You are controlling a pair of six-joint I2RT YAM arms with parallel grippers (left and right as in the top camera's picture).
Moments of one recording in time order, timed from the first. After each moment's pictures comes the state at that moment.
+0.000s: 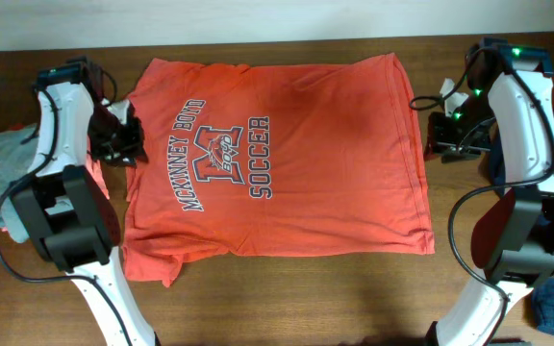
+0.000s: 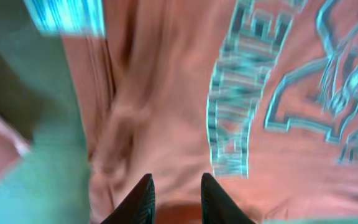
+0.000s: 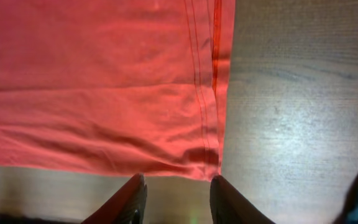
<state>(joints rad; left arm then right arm) 0.19 2.28 2.02 -1.46 0.20 -0.01 -0.16 2.03 1.91 -1.57 -0.15 -0.07</state>
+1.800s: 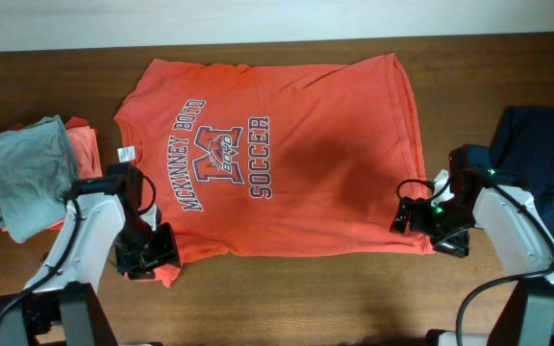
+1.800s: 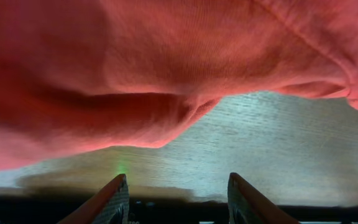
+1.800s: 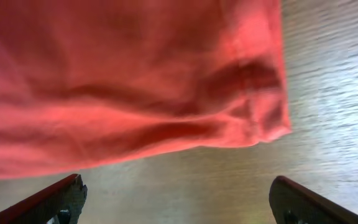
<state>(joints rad) 0.09 1.56 0.94 -1.21 0.16 -0.21 -0.17 1.51 0.93 -1.02 -0.23 0.21</state>
